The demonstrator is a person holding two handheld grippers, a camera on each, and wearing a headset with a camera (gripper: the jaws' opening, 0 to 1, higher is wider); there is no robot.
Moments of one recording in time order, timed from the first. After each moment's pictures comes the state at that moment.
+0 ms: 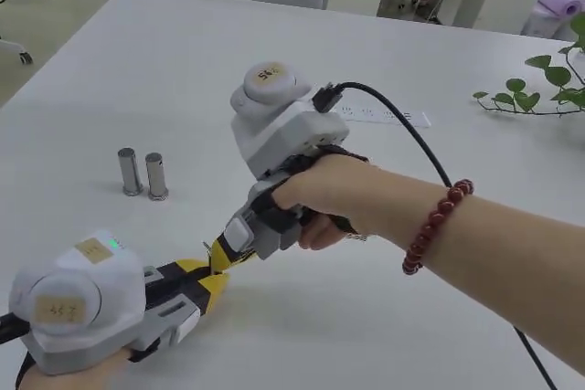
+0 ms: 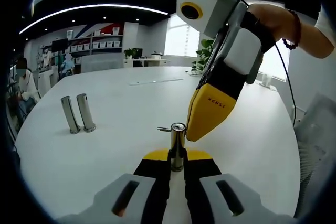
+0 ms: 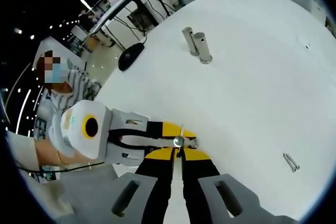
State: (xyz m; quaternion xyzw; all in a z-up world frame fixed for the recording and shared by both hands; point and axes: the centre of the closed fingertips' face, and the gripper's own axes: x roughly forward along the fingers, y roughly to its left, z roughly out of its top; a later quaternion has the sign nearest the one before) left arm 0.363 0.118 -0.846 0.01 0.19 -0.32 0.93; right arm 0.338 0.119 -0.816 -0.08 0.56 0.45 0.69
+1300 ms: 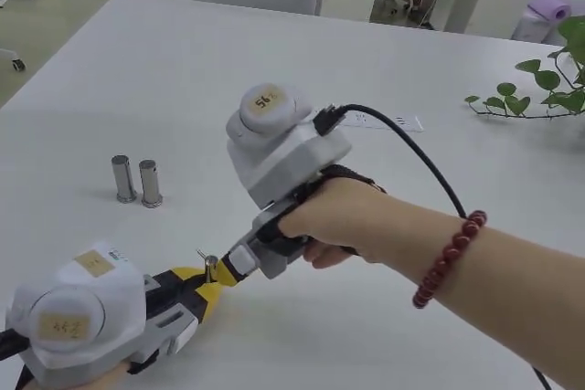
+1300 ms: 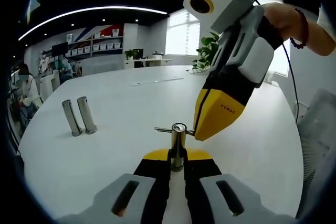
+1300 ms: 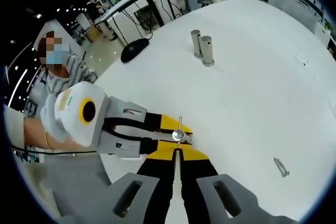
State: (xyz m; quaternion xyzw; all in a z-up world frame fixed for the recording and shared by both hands) left arm 0.362 0.117 -0.846 0.03 0.19 -0.32 0.93; right arm 0.338 0.111 -0.822 -0.14 0.51 0.46 0.71
